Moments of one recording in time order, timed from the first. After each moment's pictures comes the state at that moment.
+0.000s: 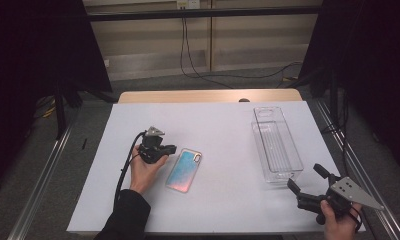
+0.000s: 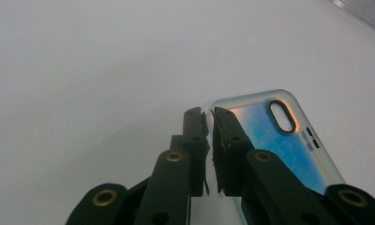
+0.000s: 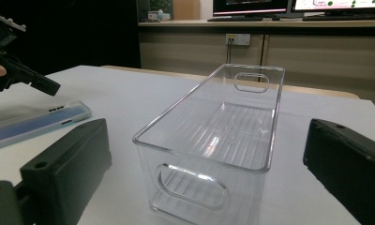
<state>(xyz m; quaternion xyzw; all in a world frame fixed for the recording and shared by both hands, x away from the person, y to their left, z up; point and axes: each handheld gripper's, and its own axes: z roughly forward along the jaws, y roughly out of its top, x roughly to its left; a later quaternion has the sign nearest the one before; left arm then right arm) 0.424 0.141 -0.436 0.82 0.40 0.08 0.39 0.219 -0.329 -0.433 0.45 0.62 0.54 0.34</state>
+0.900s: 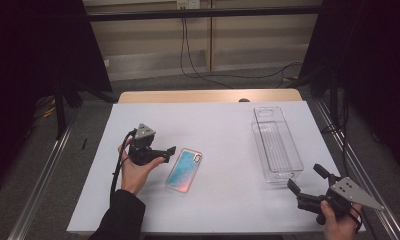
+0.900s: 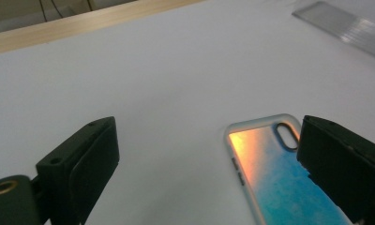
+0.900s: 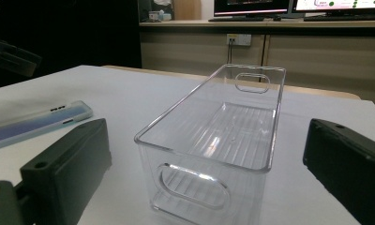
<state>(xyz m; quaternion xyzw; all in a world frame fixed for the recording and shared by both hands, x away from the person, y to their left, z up) 0.407 0.157 -0.408 0.80 0.39 0.15 0.43 0.218 -0.329 -0.433 0.45 0.63 0.54 0.34</state>
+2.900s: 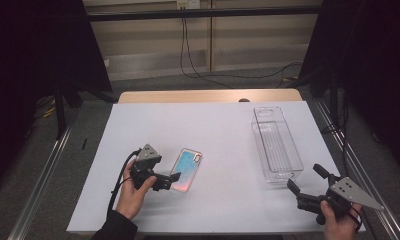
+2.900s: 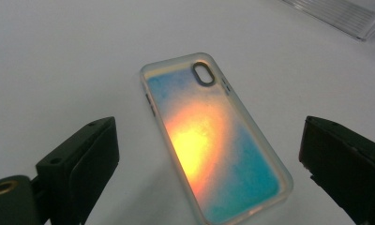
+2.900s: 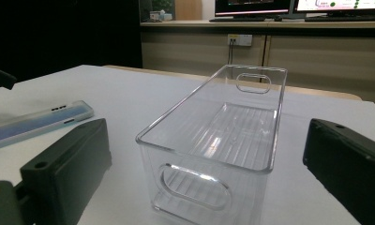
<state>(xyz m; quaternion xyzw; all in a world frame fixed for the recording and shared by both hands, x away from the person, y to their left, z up) 0.355 0.150 -0.419 0.84 0.34 0.08 0.41 0.218 -0.329 -0.433 0.45 0.63 0.54 0.34</state>
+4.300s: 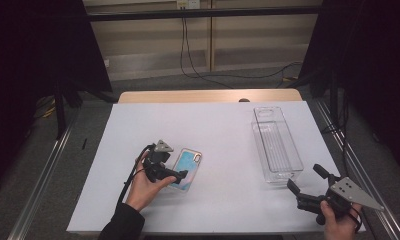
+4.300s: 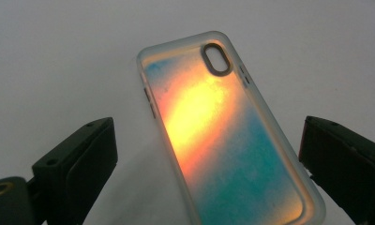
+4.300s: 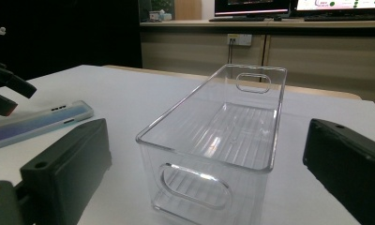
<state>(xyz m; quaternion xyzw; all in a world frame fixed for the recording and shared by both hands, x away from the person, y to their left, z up) 0.378 0.122 -0.428 0.87 0.35 0.07 0.34 0.218 -0.328 -0.433 0.45 0.63 0.54 0.34</state>
